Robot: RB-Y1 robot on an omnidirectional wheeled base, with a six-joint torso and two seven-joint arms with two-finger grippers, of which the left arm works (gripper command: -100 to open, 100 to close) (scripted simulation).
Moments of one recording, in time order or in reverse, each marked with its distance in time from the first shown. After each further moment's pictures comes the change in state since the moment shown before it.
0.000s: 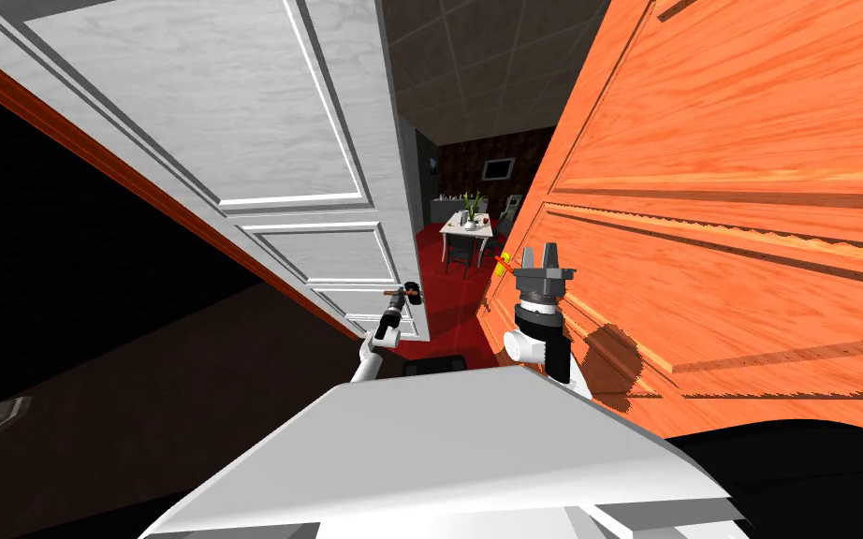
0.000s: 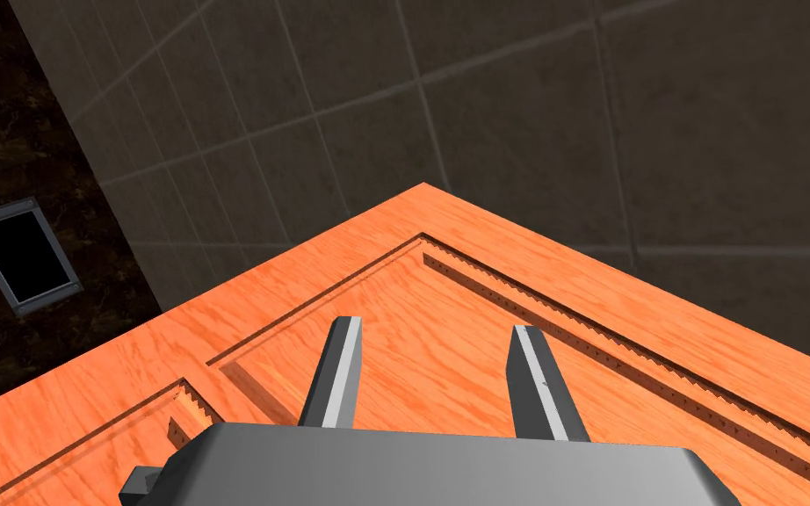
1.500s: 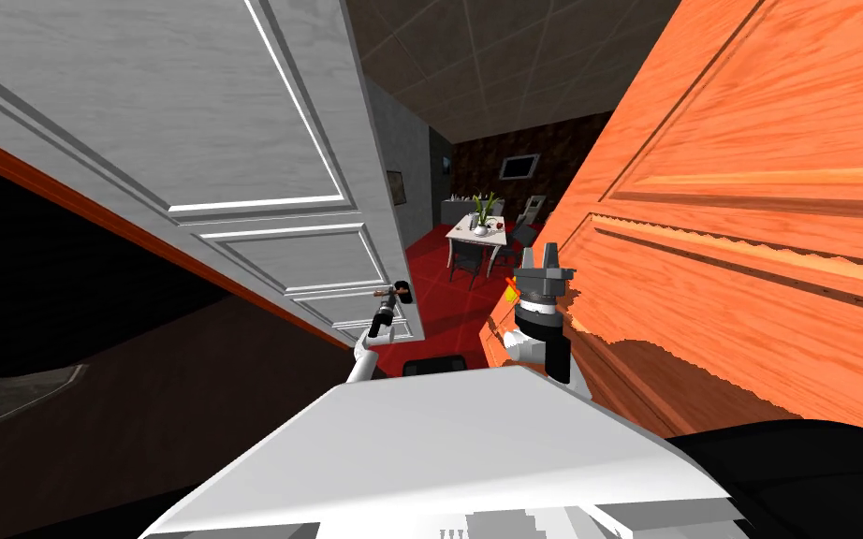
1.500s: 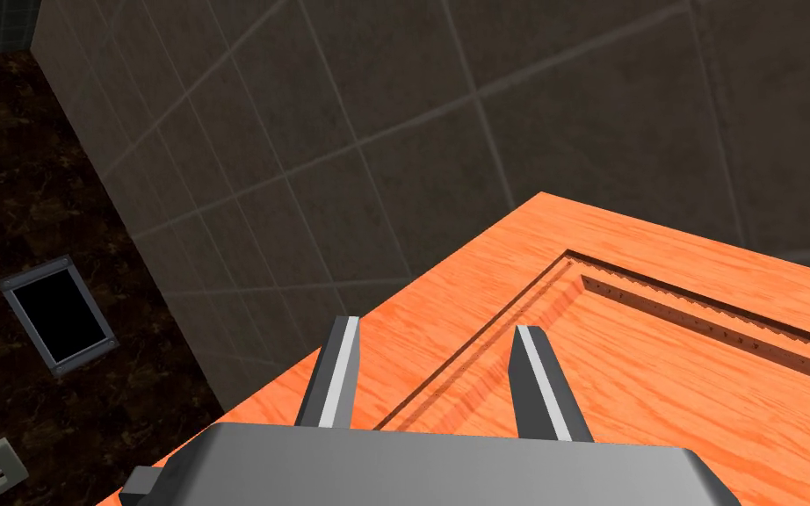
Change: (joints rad) arm -0.030 -0.018 0.144 0.047 0.026 0.006 -0.041
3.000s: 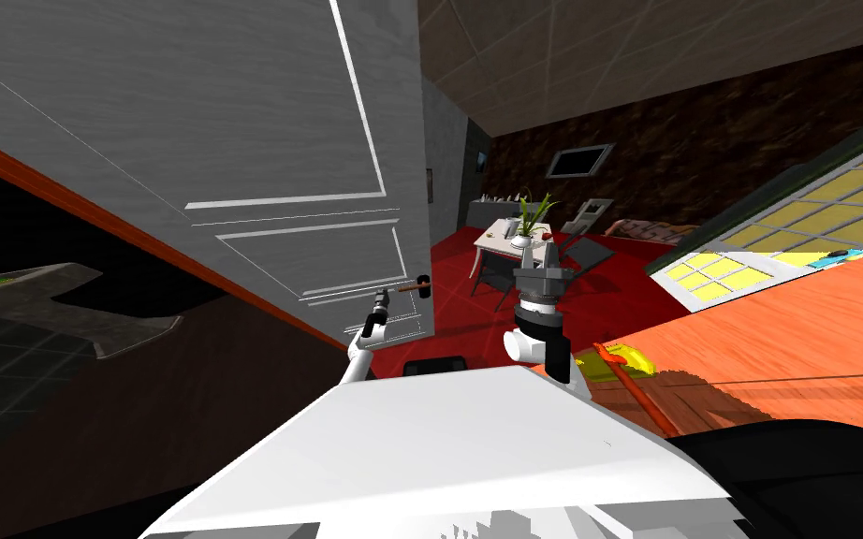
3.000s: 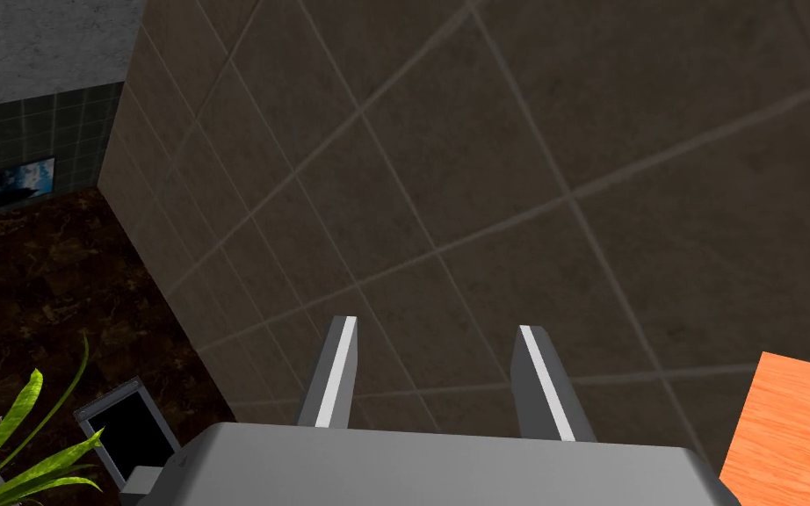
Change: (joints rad) arm -0.010 0.036 0.042 0.009 0.054 -0.021 -0.095
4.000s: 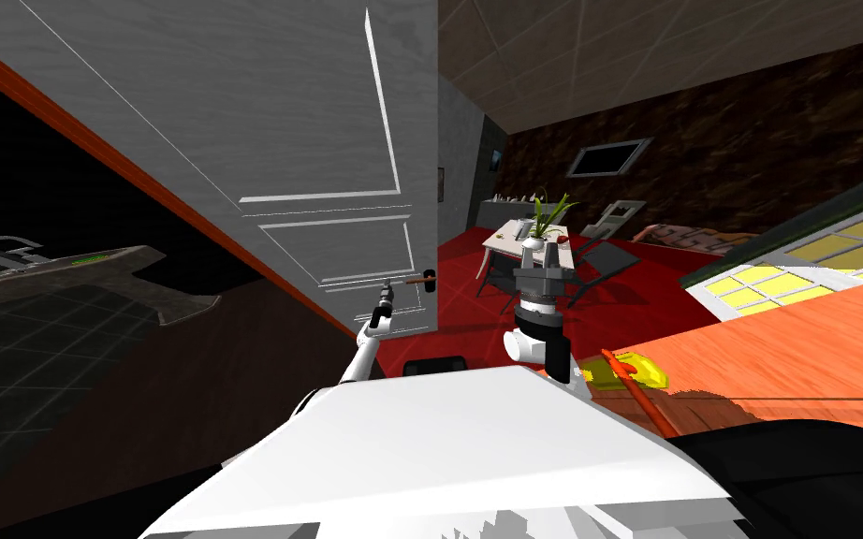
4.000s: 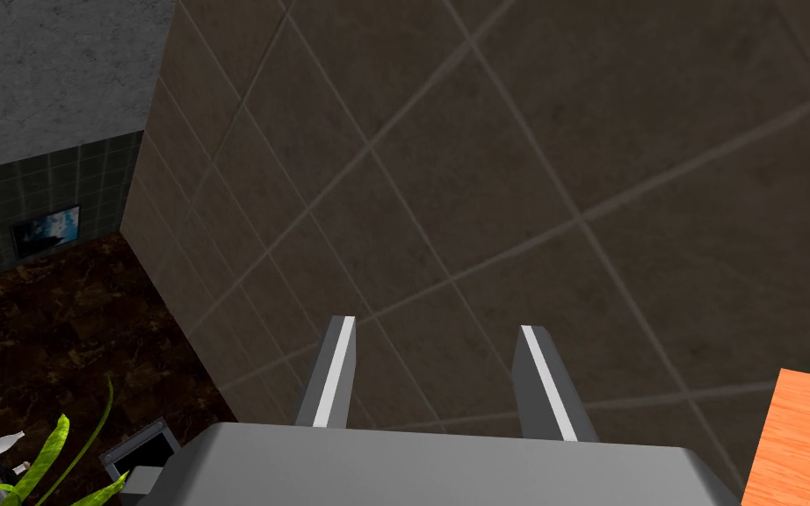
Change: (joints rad) arm -0.159 -0.025 0.038 0.205 -0.038 -0.058 0.008
